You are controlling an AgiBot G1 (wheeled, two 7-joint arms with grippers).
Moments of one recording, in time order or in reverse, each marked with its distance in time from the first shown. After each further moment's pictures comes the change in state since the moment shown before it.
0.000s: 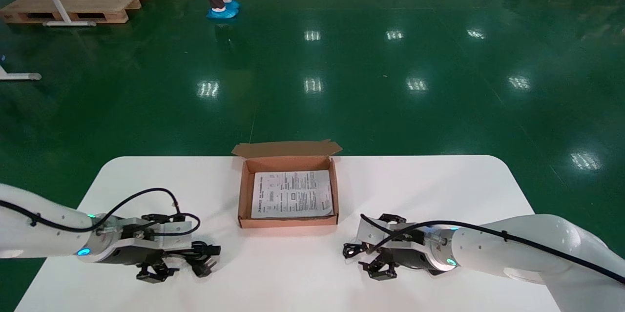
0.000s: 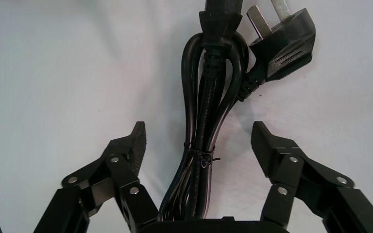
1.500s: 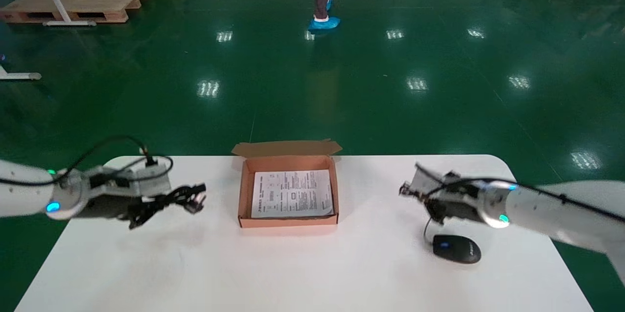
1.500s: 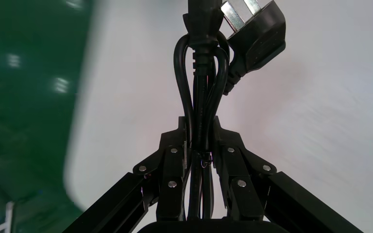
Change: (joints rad) left arm -0.115 -0.021 -0.083 0.027 -0.083 -0.043 -0.031; right arm 0.165 0.062 0.038 -0.089 -0.036 0.159 0.007
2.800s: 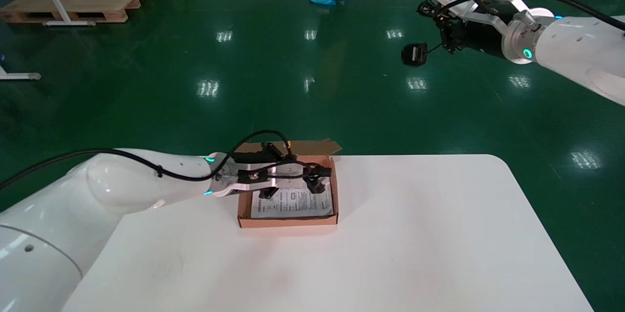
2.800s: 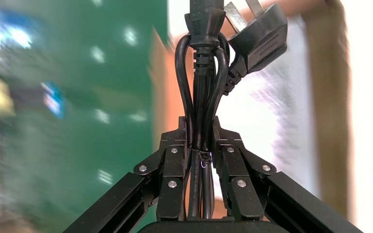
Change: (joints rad) left arm -0.009 0.333 0.052 0.161 -0.189 -0.344 0.453; right arm 0.328 -0.058 0.095 -0.145 0.071 0.226 -0.051
